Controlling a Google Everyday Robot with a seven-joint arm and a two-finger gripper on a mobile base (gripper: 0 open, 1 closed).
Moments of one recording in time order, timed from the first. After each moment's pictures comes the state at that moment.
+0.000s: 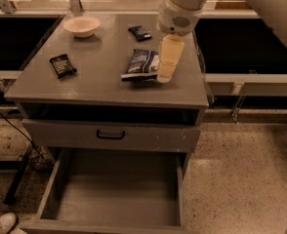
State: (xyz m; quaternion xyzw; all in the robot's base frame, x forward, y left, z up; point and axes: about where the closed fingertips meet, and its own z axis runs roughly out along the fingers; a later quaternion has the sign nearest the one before) arm 0.602 -0.066 0.944 -0.68 0.71 0.00 0.18
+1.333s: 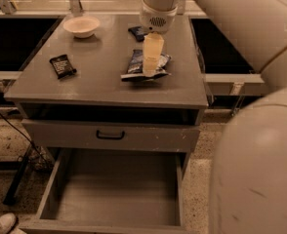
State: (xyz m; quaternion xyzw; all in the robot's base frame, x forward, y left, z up) arm 0.658 -0.033 0.916 -0.68 0.72 -0.02 0.14
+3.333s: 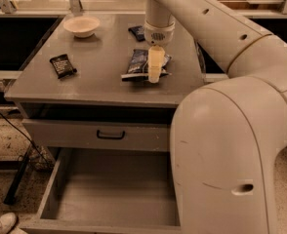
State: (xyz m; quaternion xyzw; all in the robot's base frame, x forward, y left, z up) arm 0.716 -0.060 0.845 -0.65 0.75 -0.04 0.08
